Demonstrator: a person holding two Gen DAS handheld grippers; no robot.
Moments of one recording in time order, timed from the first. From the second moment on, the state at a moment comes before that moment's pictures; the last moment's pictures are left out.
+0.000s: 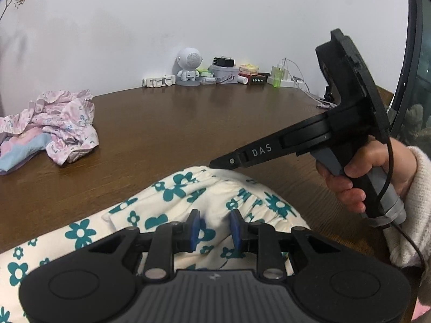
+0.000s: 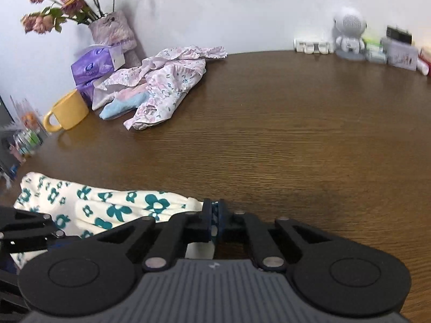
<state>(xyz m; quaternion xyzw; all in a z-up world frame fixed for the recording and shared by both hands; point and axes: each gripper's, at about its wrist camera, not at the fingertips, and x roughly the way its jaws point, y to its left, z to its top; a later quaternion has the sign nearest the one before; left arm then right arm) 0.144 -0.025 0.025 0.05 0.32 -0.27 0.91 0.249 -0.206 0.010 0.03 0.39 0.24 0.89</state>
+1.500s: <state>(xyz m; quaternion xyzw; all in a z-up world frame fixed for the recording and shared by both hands) 0.124 0.013 0.040 -0.06 0.28 -0.25 0.92 0.172 -0.250 0.023 0.12 0.33 0.23 0.91</state>
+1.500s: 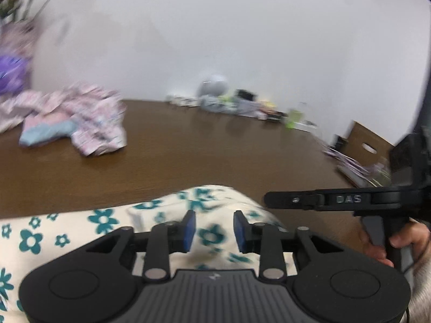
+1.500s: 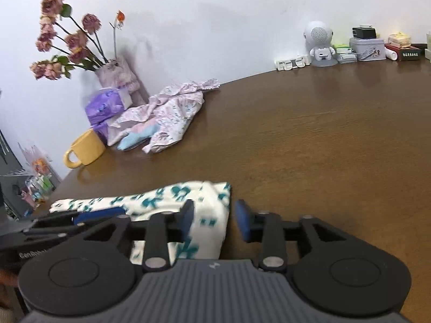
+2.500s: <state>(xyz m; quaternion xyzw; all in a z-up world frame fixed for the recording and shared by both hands) 0.113 0.010 0.016 0.00 0.32 -0.28 0.91 0.174 -0.267 -0.015 0.29 0.36 0.27 0.84</state>
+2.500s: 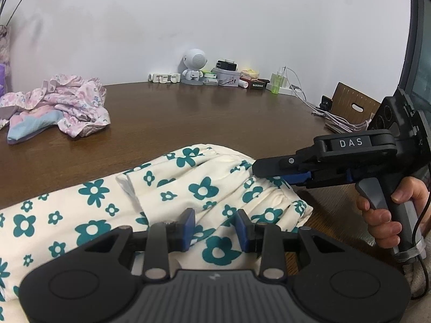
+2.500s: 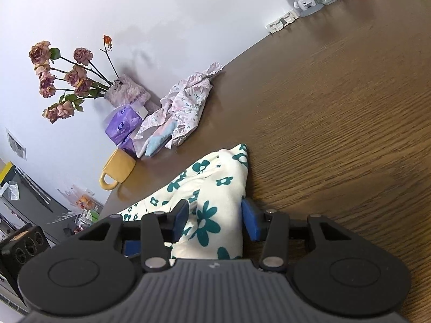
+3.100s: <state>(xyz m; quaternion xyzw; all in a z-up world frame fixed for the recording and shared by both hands) 0.113 0.013 0.014 -0.01 0.32 -0.28 0.90 0.175 -0.273 -0.027 0.37 0.37 0.27 0.81</state>
